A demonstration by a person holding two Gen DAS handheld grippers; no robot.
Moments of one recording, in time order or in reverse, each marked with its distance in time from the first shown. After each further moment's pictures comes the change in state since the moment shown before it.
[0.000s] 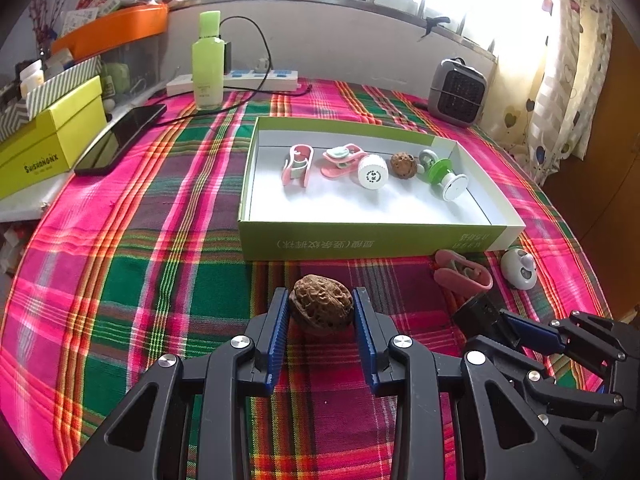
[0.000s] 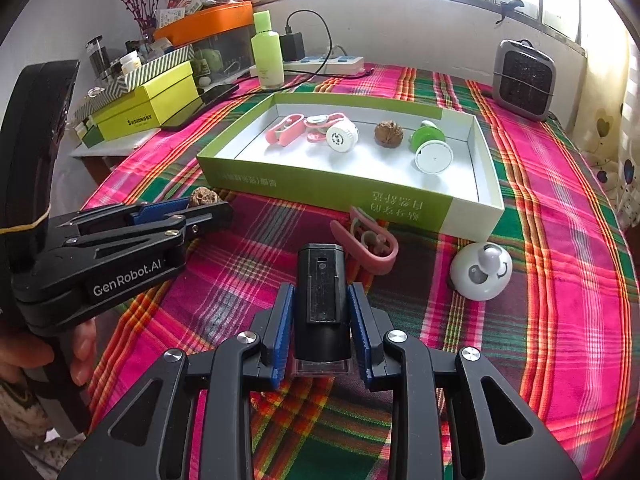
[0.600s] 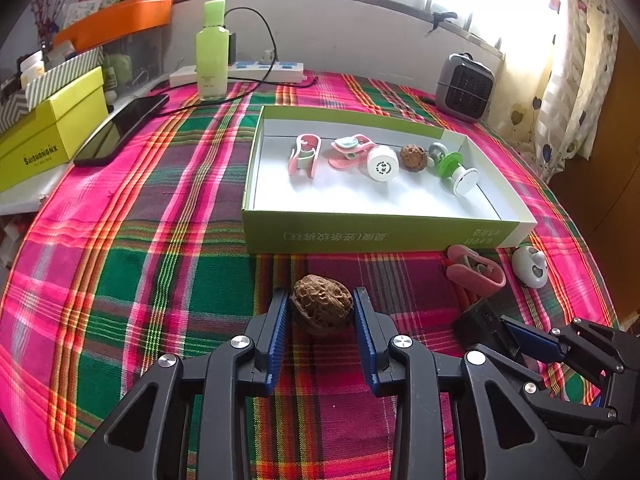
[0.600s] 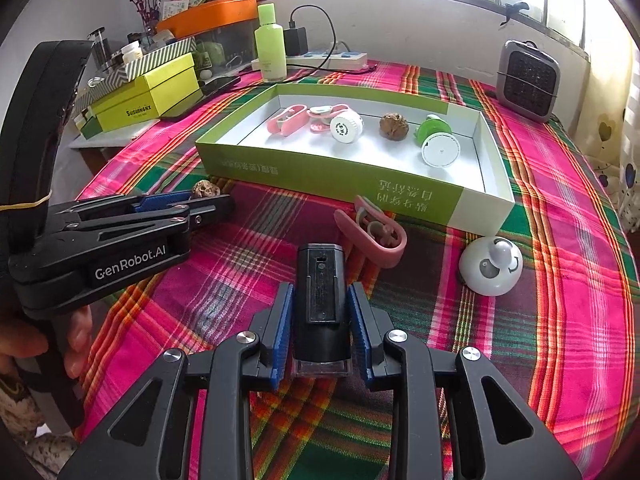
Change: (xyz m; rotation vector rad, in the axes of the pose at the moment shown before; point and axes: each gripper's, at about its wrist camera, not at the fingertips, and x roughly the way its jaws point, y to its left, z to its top) left arm 0.009 0.006 -0.002 -0.012 0.019 0.011; right arm 0.010 0.006 -0.007 -0.026 0.003 -0.014
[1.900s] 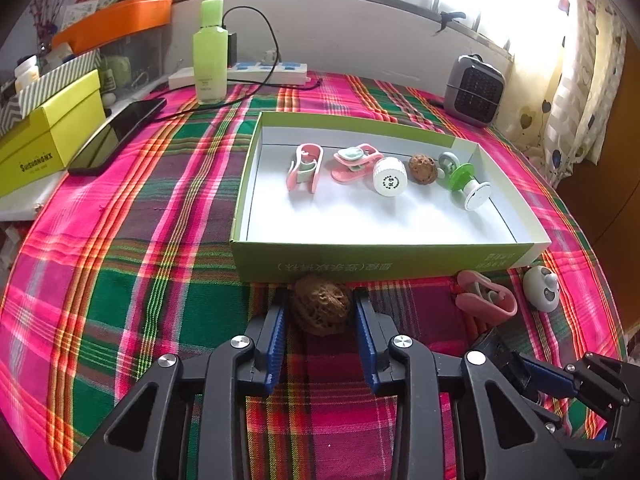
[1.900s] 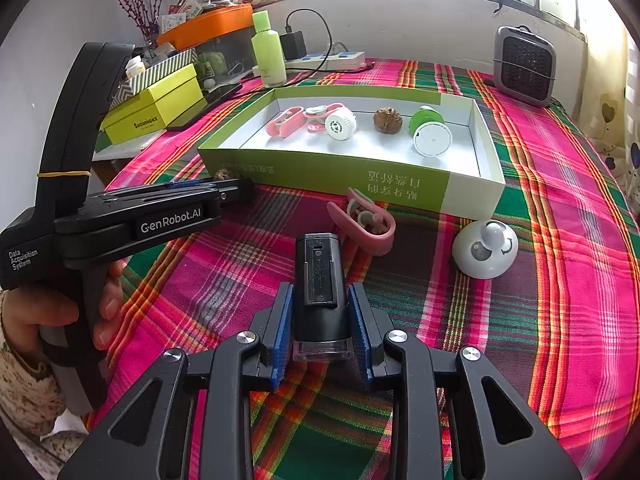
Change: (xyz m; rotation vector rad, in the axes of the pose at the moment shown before) left arm 0.015 -0.004 0.015 -0.013 0.003 0.021; right arm -0.007 -0.014 -0.006 0.051 -0.008 0.065
